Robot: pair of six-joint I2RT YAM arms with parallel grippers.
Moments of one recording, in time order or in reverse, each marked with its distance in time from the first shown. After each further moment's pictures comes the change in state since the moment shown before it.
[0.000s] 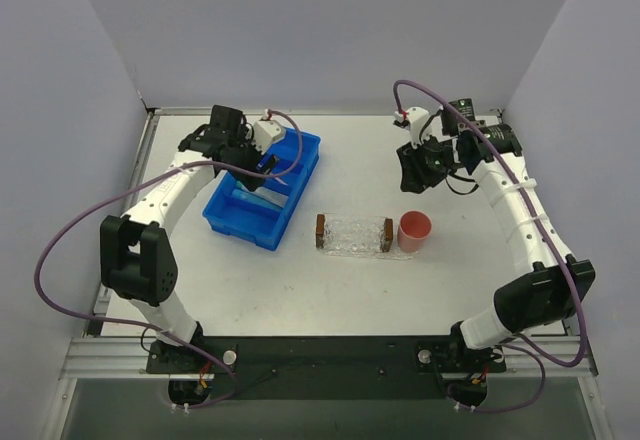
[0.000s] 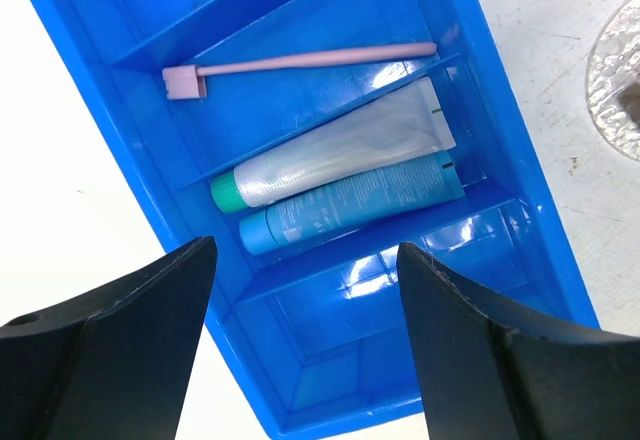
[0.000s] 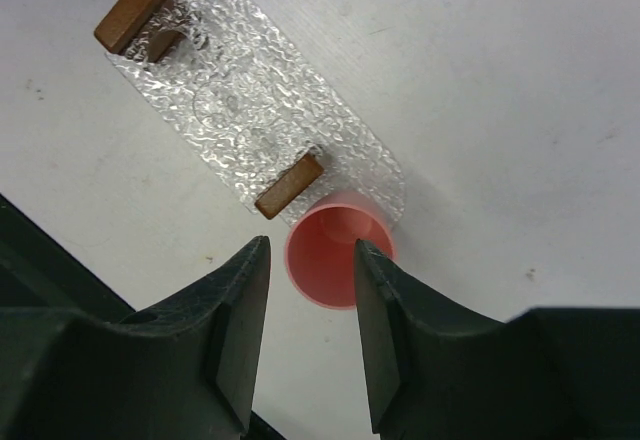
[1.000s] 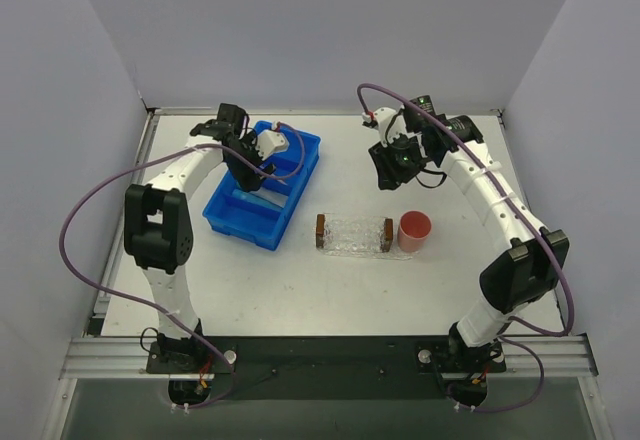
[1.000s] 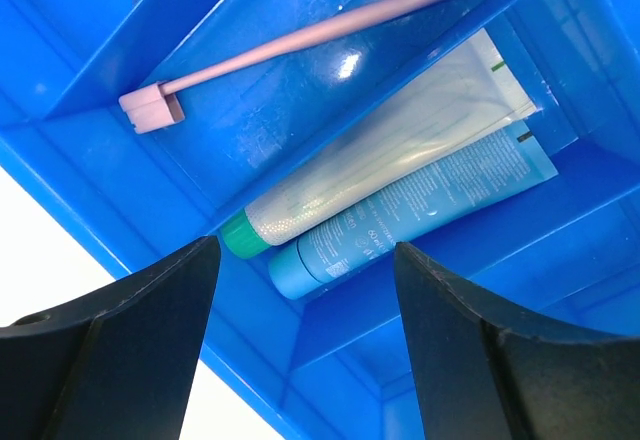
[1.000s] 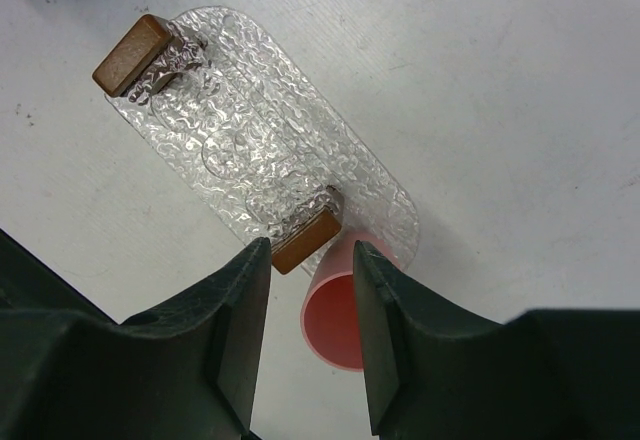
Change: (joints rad) left arm 0.044 0.257 0.163 -0.100 0.069 0.286; right arm 0.136 0.132 0.047 0.047 0.069 0.106
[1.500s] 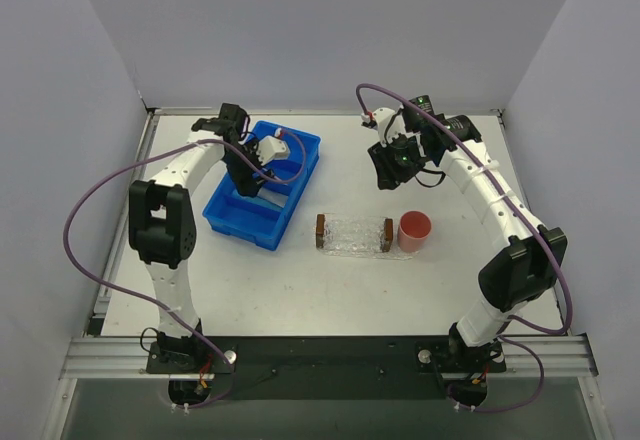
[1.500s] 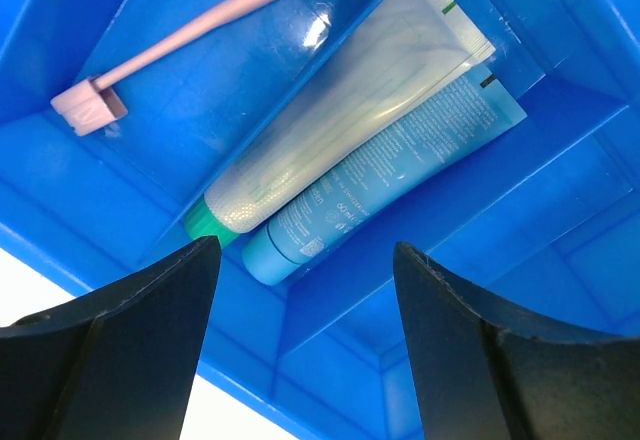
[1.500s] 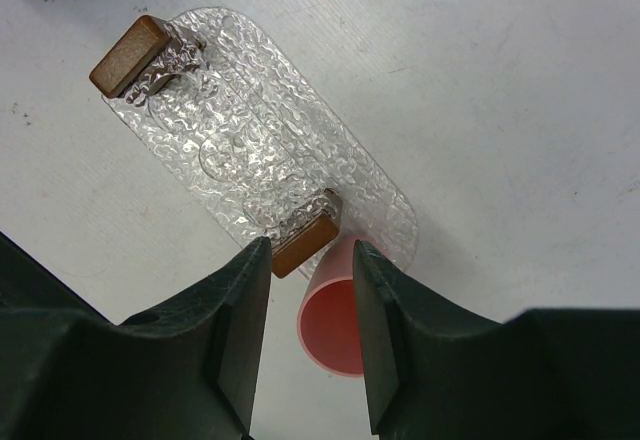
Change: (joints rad) left arm 0.005 0.054 0.092 -0.175 0.032 0.131; right arm -0.002 0.021 0.007 0.009 -0.003 -0.011
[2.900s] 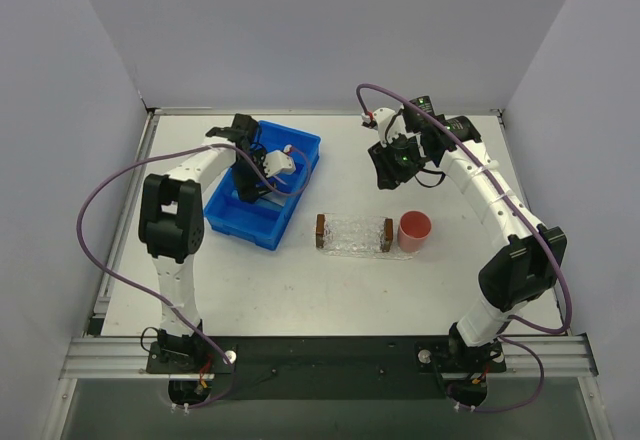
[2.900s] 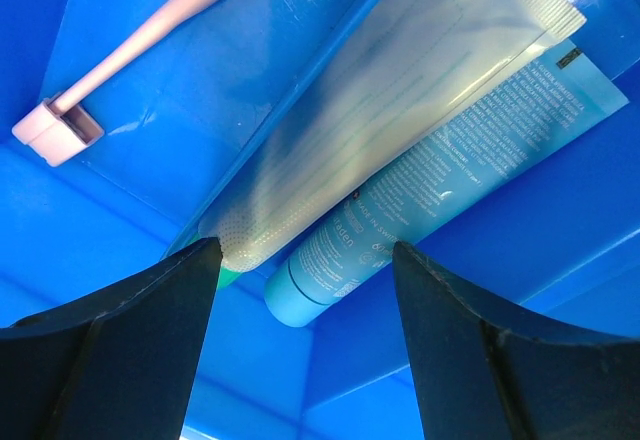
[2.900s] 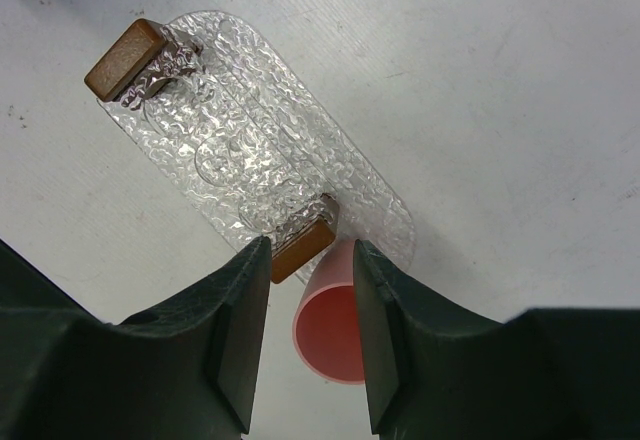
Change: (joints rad) left arm -0.038 0.087 -0.040 0.064 -0.136 0.114; right arm -0.005 0.000 -0.015 0.021 -0.010 -0.009
